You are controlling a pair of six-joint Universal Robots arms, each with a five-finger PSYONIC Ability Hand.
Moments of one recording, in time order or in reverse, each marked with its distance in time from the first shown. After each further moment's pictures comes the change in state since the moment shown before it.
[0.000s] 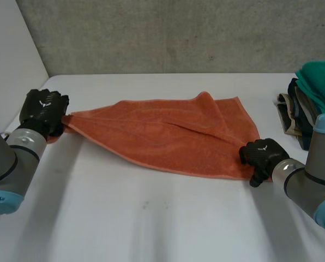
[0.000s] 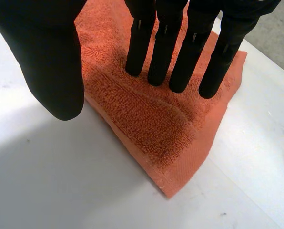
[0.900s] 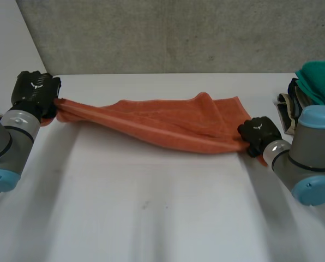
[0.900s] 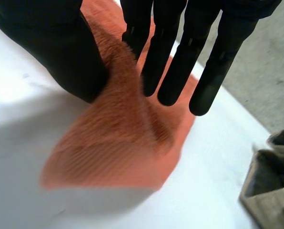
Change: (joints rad) left arm 0.023 -0.043 0.153 -0.045 -0.002 -0.001; right arm 0.004 0.210 -0.244 -0.155 0.010 -0.029; left_hand 0.000 0.000 0.000 0.000 0.000; right_hand 0.325 0.312 0.308 0.314 0.320
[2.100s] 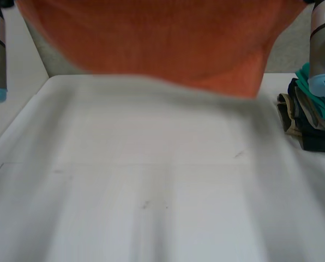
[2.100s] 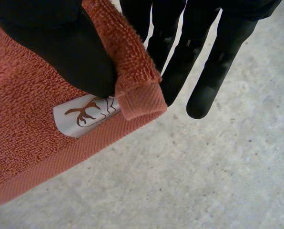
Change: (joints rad) left arm 0.000 -0.086 0.577 0.160 -0.040 0.092; right arm 0.024 -0.131 -0.648 -0.124 0.264 0.030; left_hand 0.000 0.000 0.000 0.000 0.000; right_hand 0.121 0.185 0.196 0.205 0.207
